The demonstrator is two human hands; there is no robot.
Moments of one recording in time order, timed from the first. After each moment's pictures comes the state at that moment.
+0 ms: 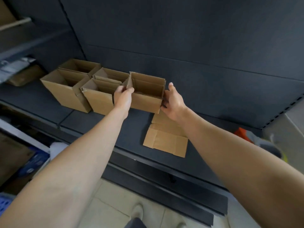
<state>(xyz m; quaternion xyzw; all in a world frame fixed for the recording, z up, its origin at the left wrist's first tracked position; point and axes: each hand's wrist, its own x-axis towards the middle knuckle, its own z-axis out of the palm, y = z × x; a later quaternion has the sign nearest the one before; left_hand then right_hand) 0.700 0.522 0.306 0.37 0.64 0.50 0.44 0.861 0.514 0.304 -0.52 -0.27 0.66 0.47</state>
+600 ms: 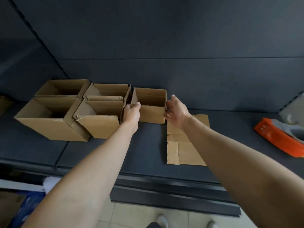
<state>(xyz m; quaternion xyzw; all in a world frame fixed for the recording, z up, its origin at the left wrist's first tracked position) 0.663 0.621 0.239 0.39 0.66 0.36 0.53 0.813 0.581 0.246 -0.53 -0.13 0.65 0.54</state>
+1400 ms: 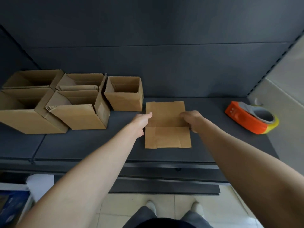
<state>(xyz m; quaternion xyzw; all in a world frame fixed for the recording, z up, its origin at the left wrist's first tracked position) 0.732 0.539 0.222 0.40 0.64 0.15 0.64 0.917 0.493 0.203 -0.81 -0.17 0.47 0.31</state>
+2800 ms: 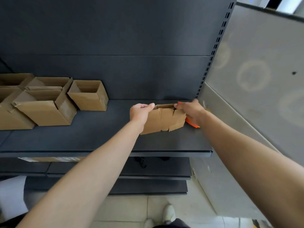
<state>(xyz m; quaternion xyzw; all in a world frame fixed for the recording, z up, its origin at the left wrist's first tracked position) 0.884 0.399 0.290 0.48 0.59 0.32 0.56 1.065 0.360 0.286 -0.72 -0.20 0.47 0.47</state>
